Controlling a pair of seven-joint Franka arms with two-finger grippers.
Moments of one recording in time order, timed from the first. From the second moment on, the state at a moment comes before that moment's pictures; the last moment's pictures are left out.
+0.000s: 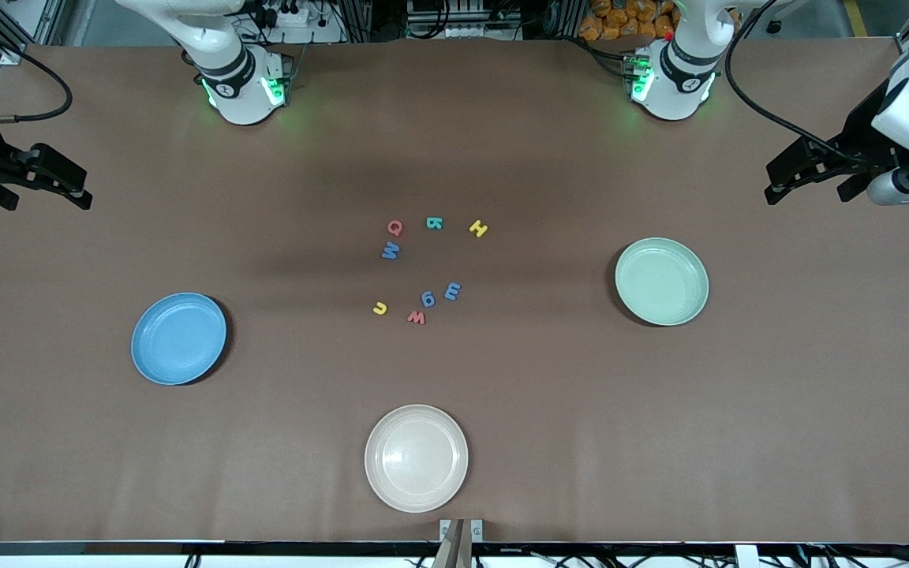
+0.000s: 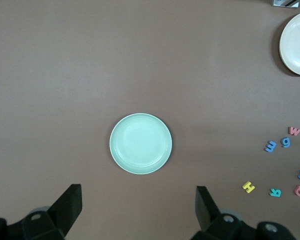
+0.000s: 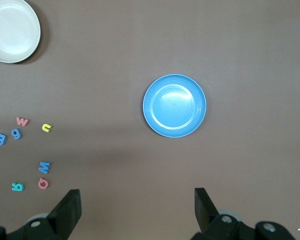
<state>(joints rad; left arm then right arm) -0.04 0.00 -0.13 -1.48 -0.04 1.55 -0.24 -0.06 0.00 0.11 -1.49 0.00 1.52 0.05</state>
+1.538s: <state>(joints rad) -0.47 0.27 -0.21 -1.52 -0.06 1.69 -0.79 -0.07 0.00 0.11 -1.50 0.00 1.52 0.05</state>
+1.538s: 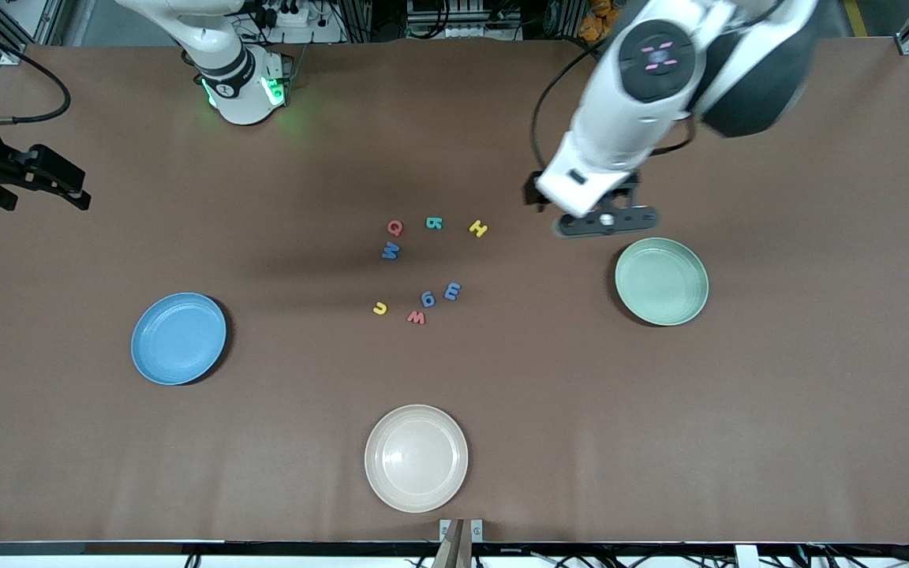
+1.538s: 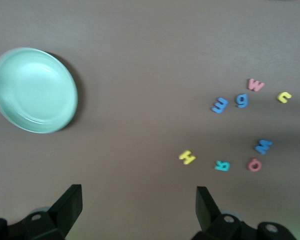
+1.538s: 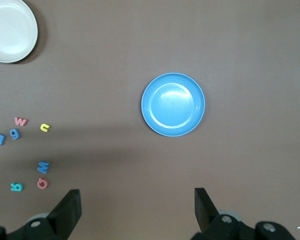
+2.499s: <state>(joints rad) -0.58 0.52 -0.35 -1.91 0.18 2.39 -0.87 0.05 0.21 0.13 -1.60 0.00 1.81 0.54</state>
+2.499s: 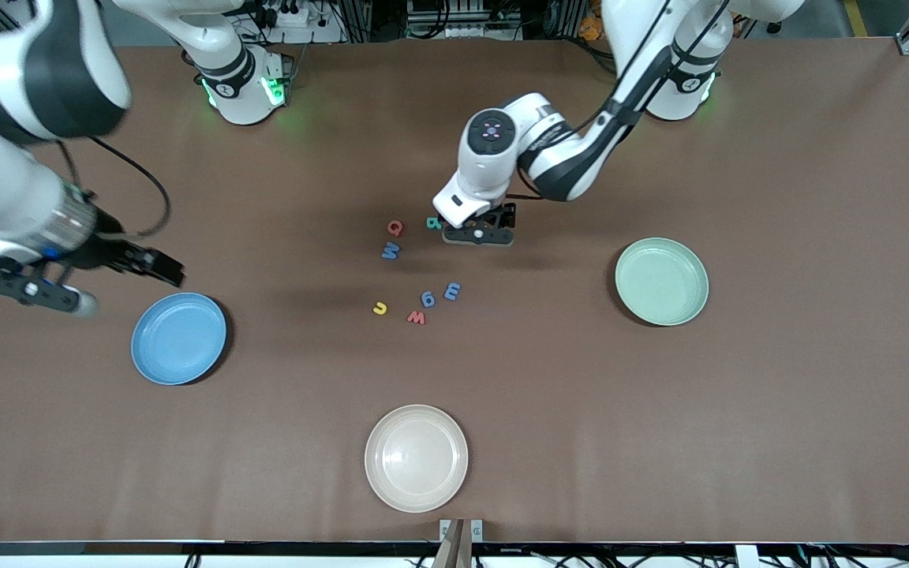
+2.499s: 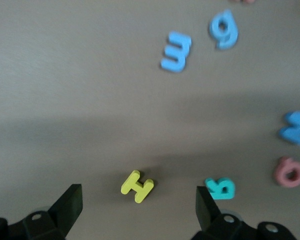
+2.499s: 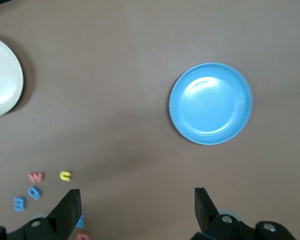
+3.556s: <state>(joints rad) -0.58 0.63 -0.39 -1.89 0.36 2.41 -0.25 0.22 0.46 0.13 -1.57 0.00 1.99 1.06</state>
